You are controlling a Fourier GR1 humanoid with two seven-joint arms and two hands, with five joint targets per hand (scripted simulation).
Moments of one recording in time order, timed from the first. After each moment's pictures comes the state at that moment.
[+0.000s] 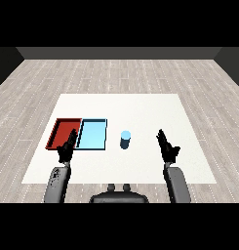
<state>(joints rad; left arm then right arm) 0.02 0.13 0.01 -1.60 -0.02 0.01 0.01 0.03 -0.09 0.02 -1.59 -0.04 -0.01 0.00</state>
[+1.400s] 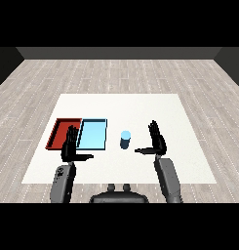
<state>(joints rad) -0.01 0.04 0.06 -1.55 0.13 -0.10 -0.44 -0.14 -0.01 0.02 -1.46 -0.12 0.04 -0.29</state>
